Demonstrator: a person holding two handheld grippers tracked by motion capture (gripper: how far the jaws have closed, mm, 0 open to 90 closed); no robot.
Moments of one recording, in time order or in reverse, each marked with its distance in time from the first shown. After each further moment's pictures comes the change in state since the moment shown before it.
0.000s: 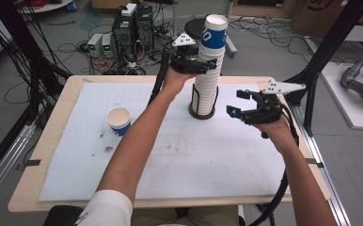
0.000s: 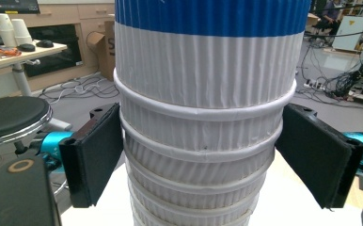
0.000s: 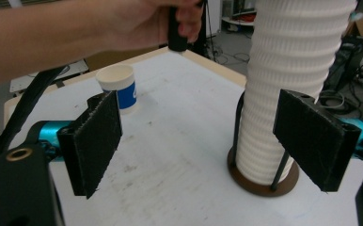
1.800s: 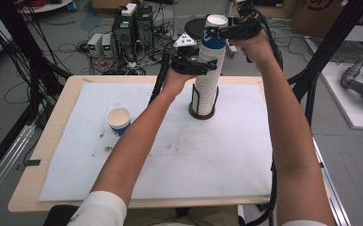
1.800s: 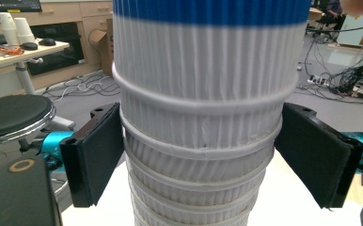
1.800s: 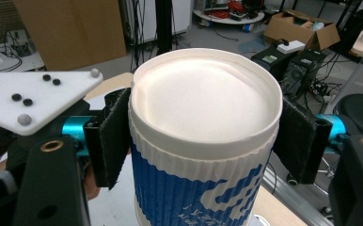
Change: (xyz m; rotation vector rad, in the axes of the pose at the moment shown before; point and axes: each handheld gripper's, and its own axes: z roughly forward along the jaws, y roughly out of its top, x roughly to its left) left arm -0.004 0.001 -0.001 0.009 0.010 0.004; right arm -0.070 0.186 0.077 0.091 -0.113 -0.060
